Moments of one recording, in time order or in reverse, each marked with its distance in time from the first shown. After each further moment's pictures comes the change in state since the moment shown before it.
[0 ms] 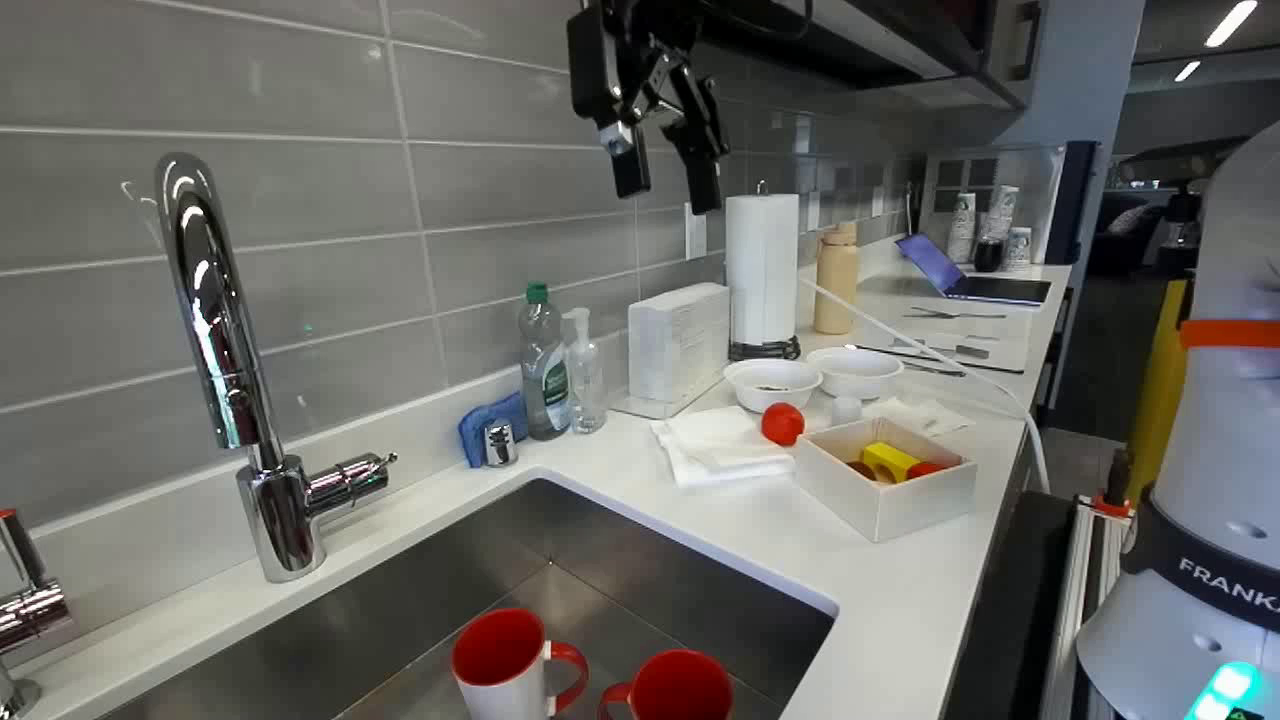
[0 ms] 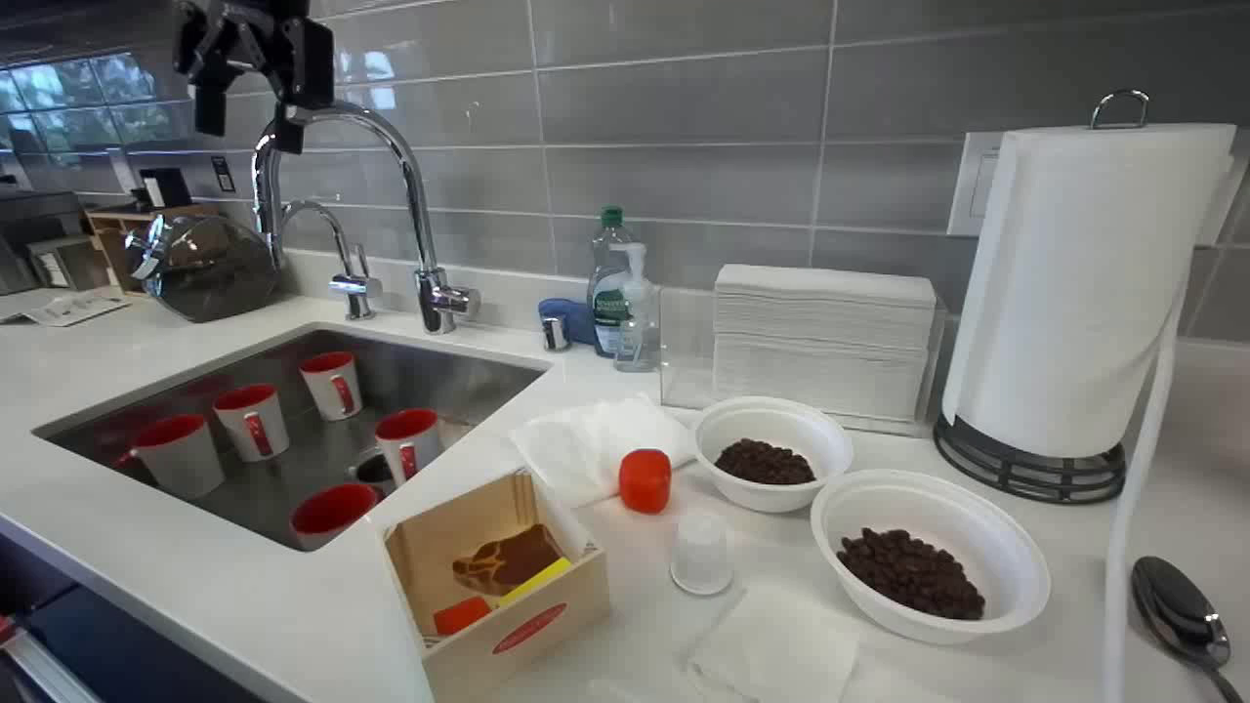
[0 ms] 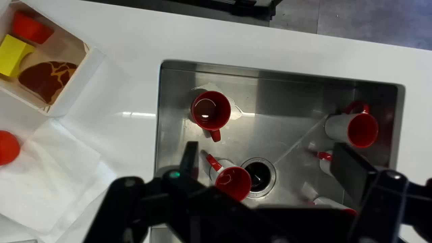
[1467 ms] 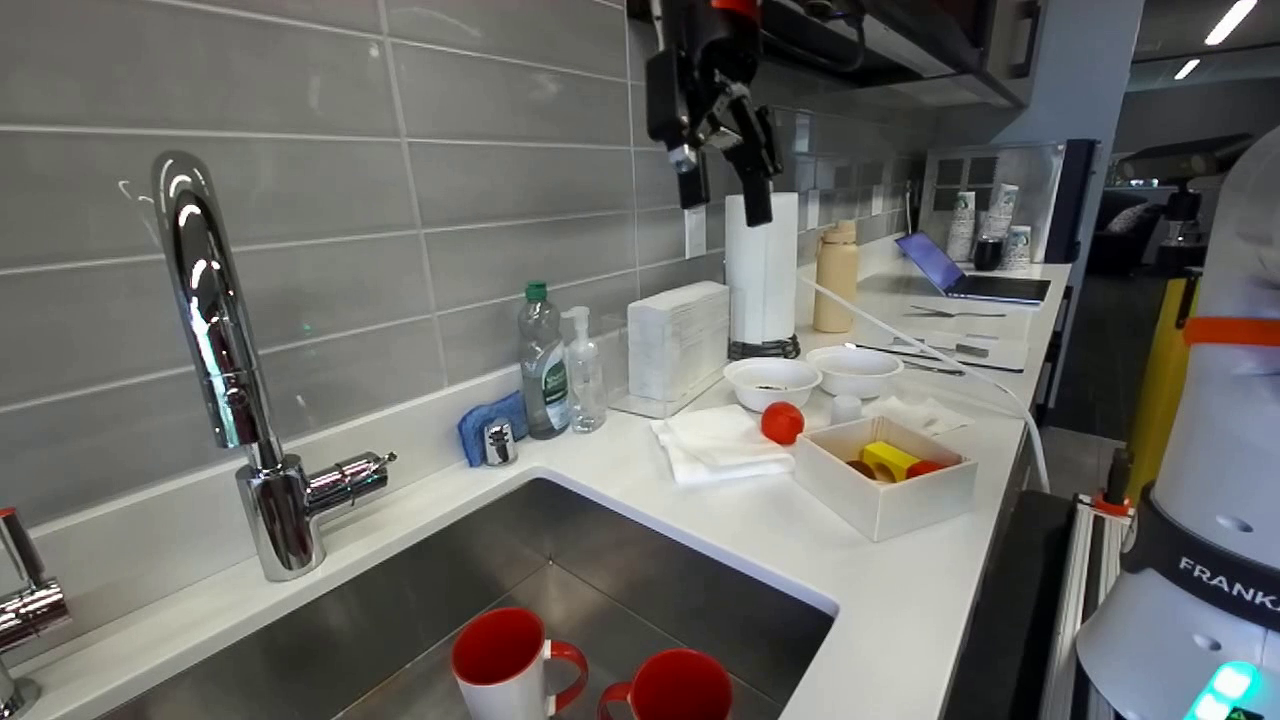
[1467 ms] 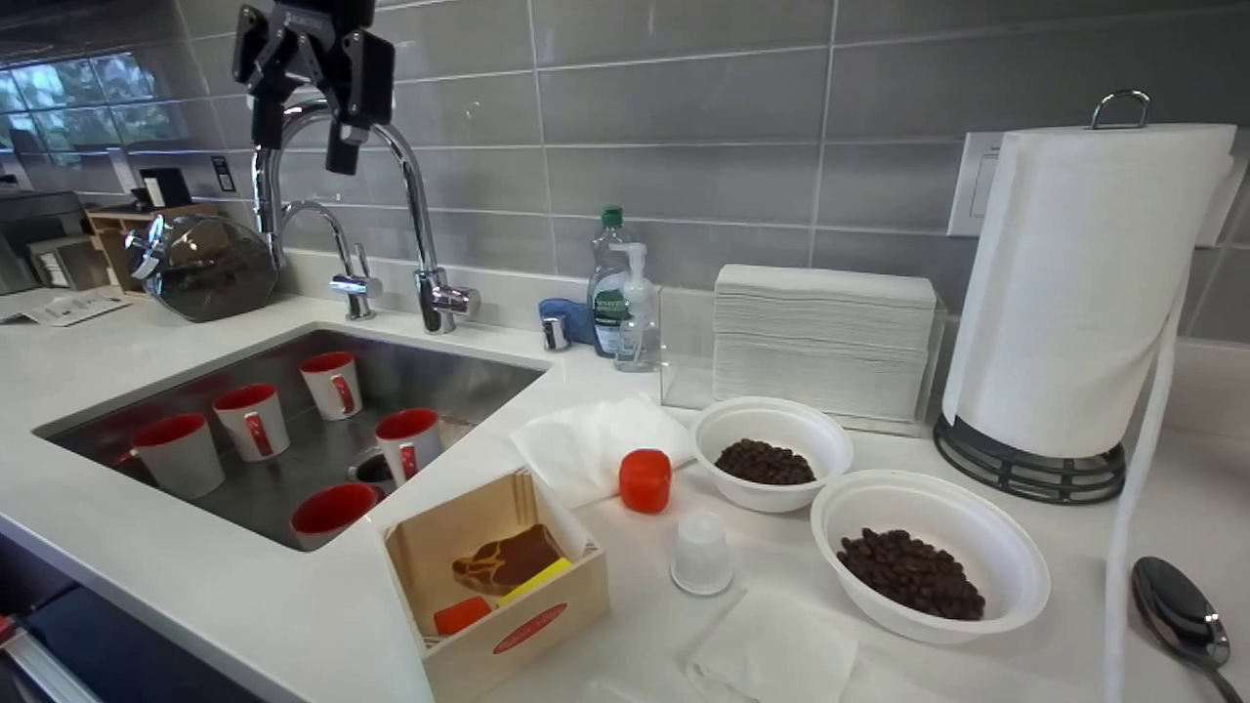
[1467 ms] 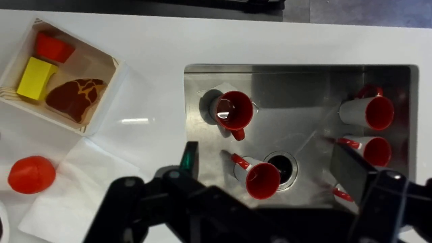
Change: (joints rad) arm -0.097 -0.063 -0.099 -0.097 -0.011 0.014 -0.078
